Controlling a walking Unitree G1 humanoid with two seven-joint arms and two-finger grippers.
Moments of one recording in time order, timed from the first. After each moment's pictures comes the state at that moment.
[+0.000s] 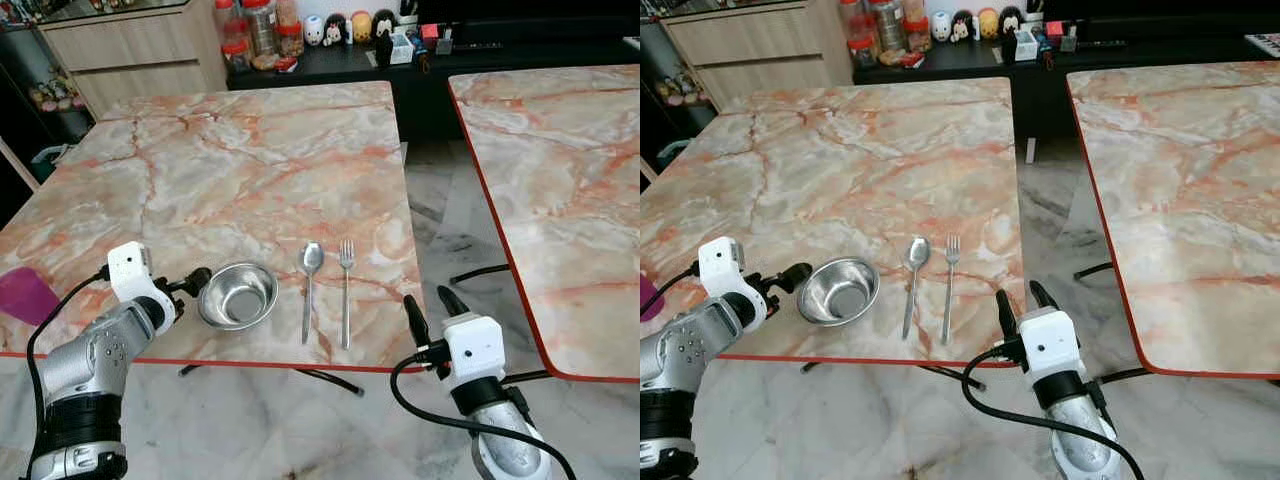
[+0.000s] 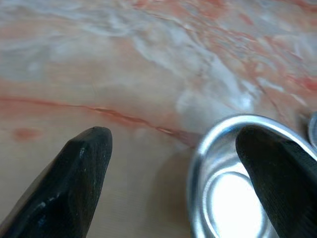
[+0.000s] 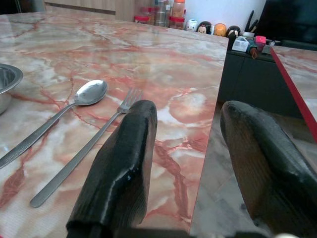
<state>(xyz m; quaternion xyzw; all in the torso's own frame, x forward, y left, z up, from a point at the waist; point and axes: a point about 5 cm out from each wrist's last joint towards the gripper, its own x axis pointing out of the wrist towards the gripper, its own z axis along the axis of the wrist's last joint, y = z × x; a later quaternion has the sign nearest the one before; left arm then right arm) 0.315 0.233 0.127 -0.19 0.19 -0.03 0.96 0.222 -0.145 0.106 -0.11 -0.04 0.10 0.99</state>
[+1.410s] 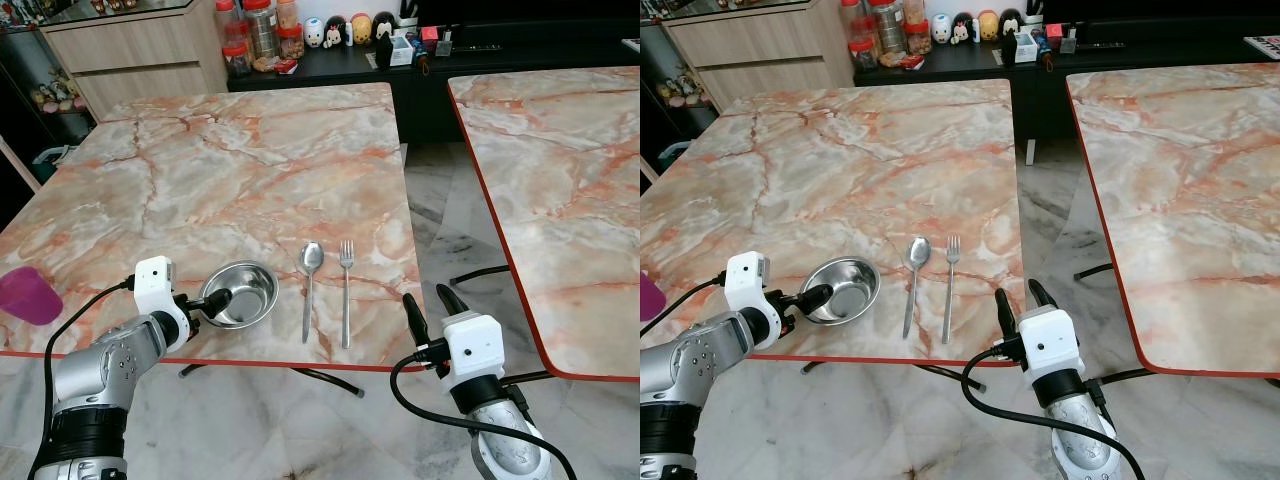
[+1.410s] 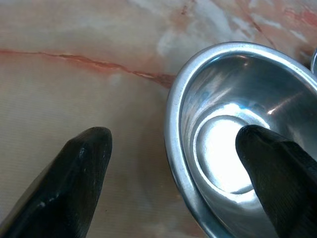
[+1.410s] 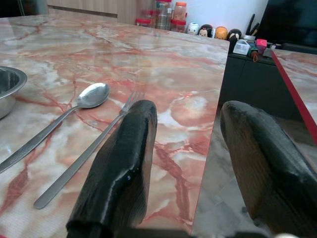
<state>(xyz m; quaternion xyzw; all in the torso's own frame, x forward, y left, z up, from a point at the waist) 0.307 0.216 0.107 -0.16 0.25 -0.06 0.95 0.223 -0.144 0.107 -0.11 -0.04 0.10 0.99</state>
